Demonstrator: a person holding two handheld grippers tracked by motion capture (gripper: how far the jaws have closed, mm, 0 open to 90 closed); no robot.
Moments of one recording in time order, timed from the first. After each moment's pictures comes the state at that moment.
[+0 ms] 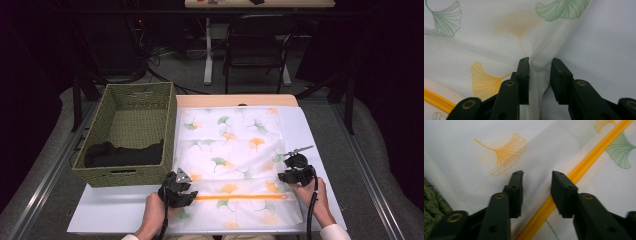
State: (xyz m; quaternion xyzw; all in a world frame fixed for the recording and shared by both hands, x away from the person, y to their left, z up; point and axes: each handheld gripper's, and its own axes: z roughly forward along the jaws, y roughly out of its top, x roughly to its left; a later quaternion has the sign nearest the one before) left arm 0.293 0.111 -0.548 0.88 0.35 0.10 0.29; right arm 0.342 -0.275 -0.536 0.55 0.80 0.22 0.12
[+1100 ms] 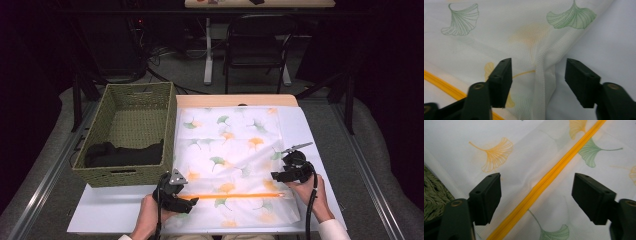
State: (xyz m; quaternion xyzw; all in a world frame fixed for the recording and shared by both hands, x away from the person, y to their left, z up) left arm 0.279 0.122 -0.526 0.88 0.35 0.09 0.31; right arm 0.343 -0.271 -0.522 0.52 0.81 0.25 0.11
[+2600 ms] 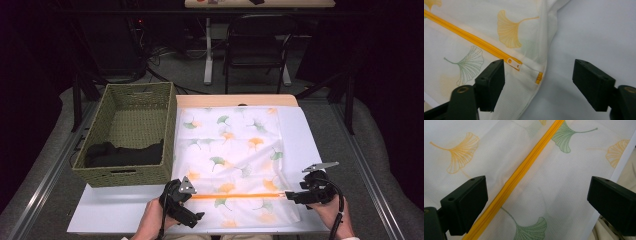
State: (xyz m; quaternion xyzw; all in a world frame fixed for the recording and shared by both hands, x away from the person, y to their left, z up) left arm 0.268 0.105 -0.528 0.92 0.28 0.05 0.28; right arm 0.283 -0.312 -0.522 0.51 0.81 0.28 0.08
